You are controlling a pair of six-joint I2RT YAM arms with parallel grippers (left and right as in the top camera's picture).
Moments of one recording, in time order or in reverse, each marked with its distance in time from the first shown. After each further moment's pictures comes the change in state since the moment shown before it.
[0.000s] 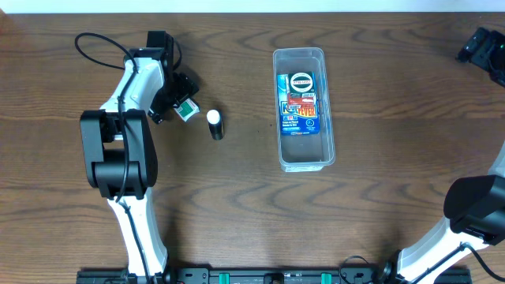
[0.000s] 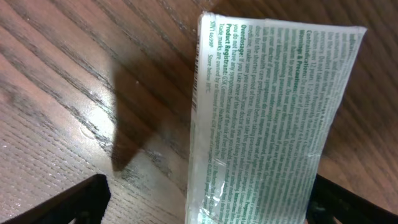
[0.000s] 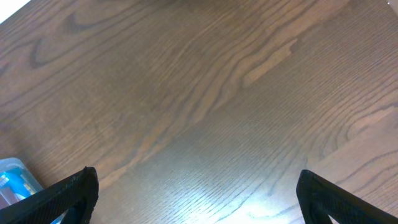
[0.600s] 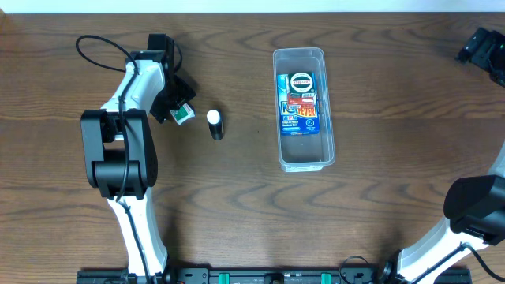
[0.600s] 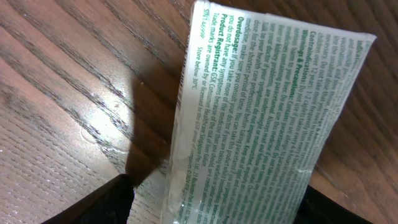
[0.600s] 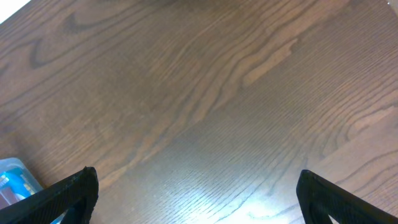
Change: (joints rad) left arm 0.000 0.000 -0.027 0.019 -0.011 -0.002; right arm 0.000 0.000 0.000 0.000 0.000 0.000
